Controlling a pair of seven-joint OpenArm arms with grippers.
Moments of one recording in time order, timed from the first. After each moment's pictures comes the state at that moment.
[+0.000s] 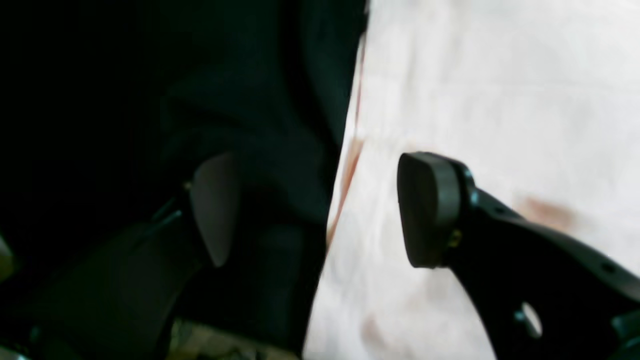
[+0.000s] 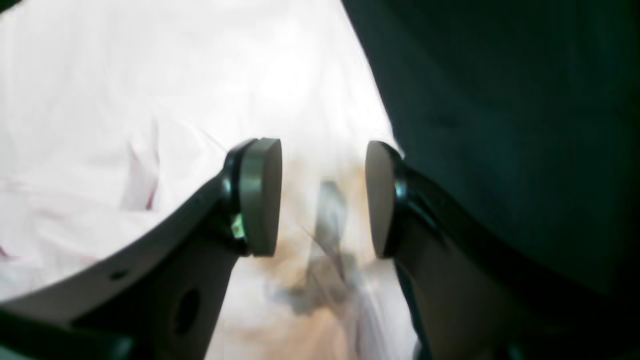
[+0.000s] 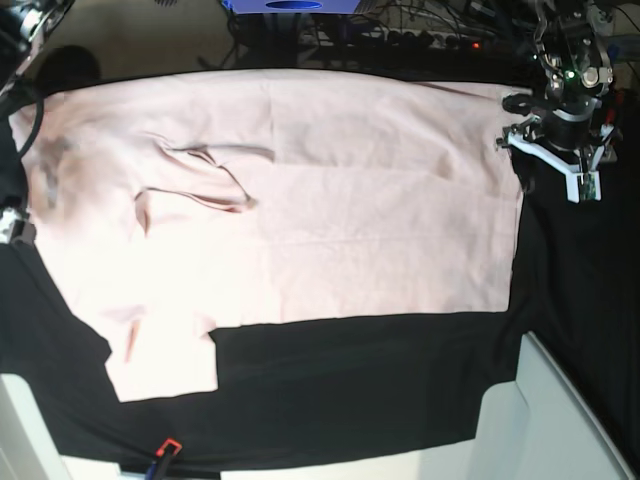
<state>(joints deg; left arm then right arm) 25.5 -7.4 -27.2 101.6 -2.1 -10.0 26.2 4.7 19.2 40.6 69.3 21.6 41.0 -57.0</state>
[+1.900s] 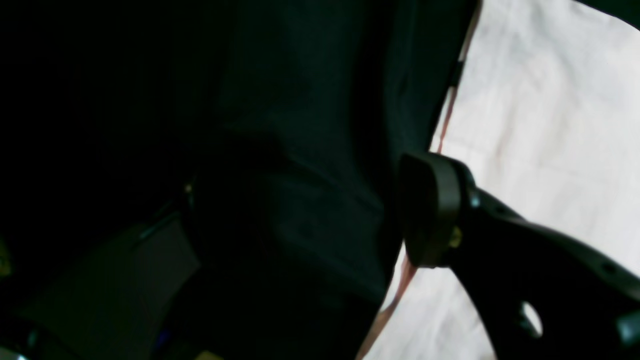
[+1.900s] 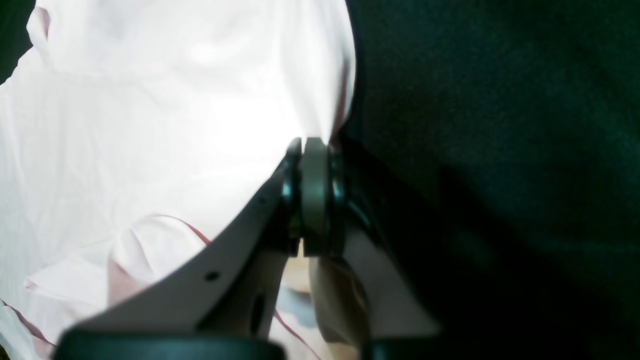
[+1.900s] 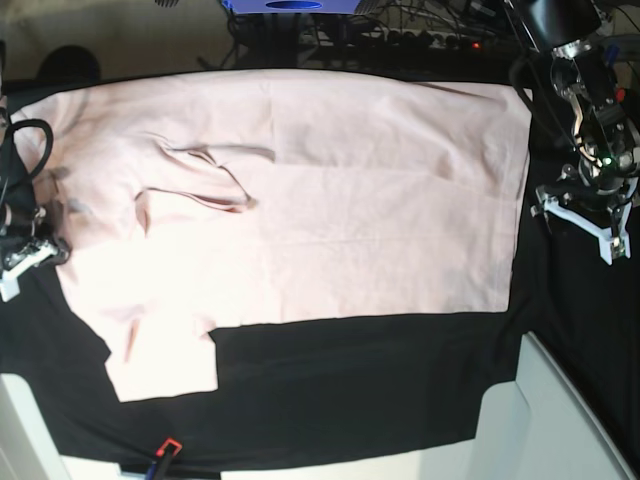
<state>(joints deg) 6.3 -12.1 -32.1 88.3 -2.1 -9.6 41.9 29.0 28.5 11.7 9.5 21.4 39.9 -20.9</state>
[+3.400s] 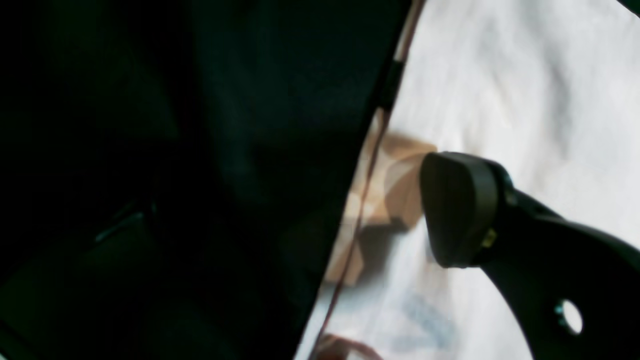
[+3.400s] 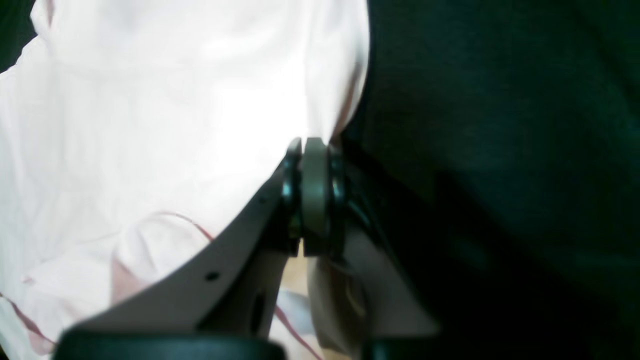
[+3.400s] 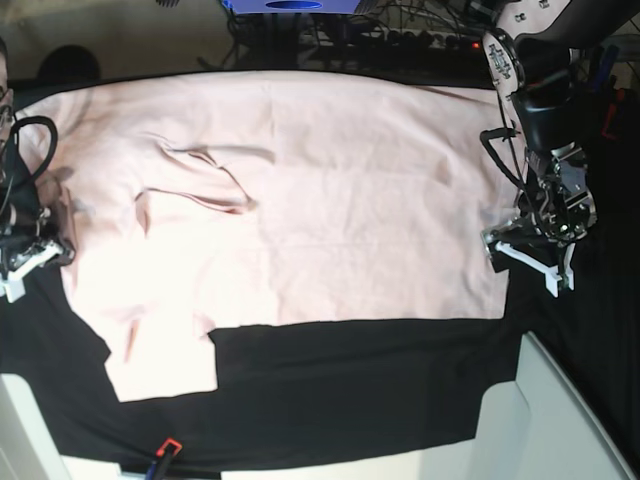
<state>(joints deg) -14.1 -12.9 -26.8 47.3 -0.7 -10.8 29.2 27.5 27.6 11.7 12.4 21.4 40.2 -21.2</state>
